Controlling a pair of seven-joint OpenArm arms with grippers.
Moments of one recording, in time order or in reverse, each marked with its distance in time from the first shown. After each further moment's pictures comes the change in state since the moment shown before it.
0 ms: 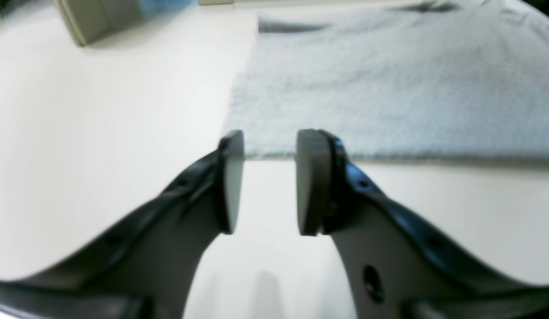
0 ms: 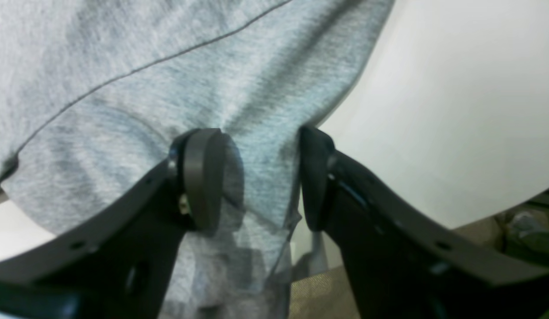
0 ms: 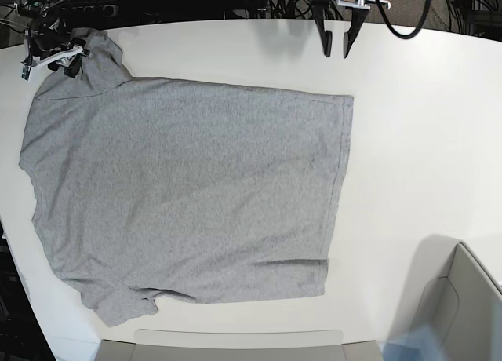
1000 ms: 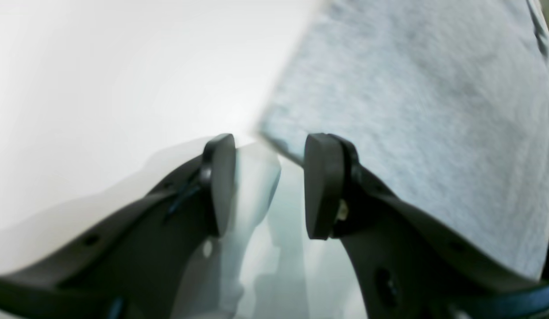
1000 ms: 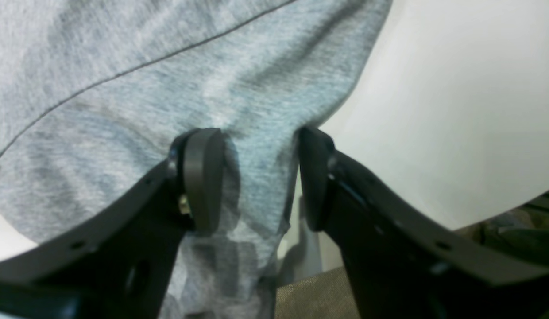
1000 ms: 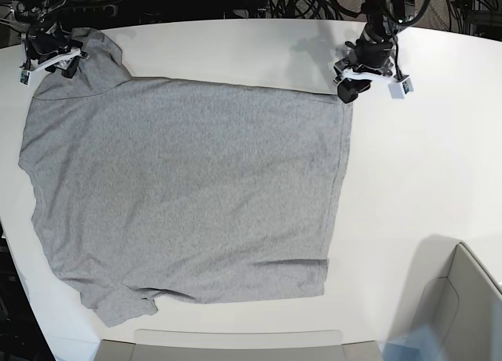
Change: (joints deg) left arm -20.3 -2.1 -16.3 8.3 -40.0 -0.5 67.7; right arm 0.5 1.2 -0.3 0.0 -1.7 0.0 -0.8
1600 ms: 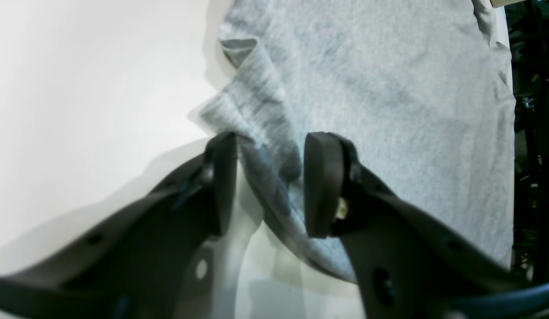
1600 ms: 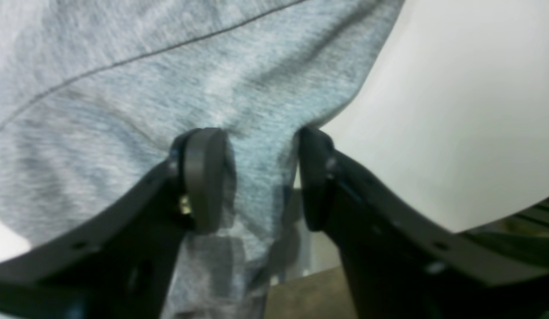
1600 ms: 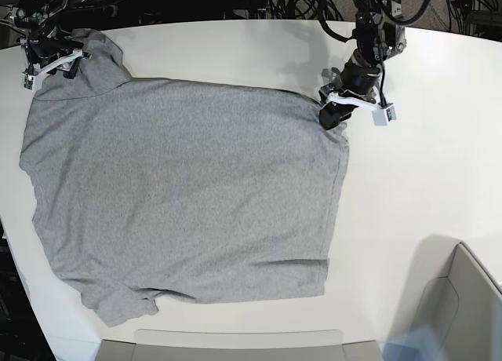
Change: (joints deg) left arm -7.3 -0.1 2.2 -11.5 -1.5 -6.5 -2.6; right arm -0.6 0.8 -4.9 0.5 -5.1 0.0 0.8
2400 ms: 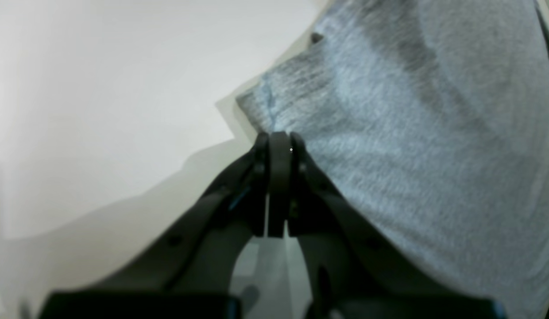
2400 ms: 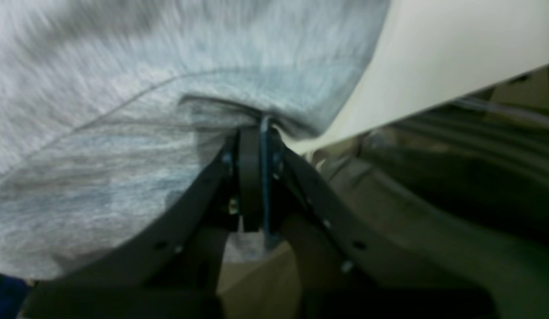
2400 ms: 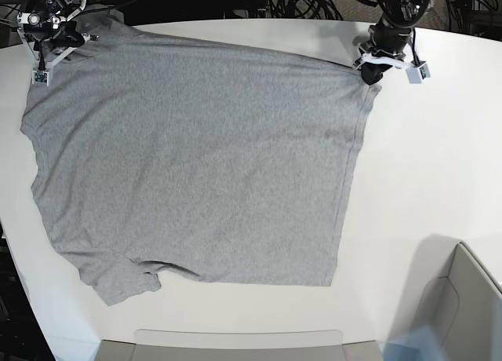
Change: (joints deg) left arm 11.4 -0.5 -14.4 10.0 1.1 -4.5 4.4; right arm -2.4 -4.3 -5.4 16.2 -12.4 0.0 -10.8
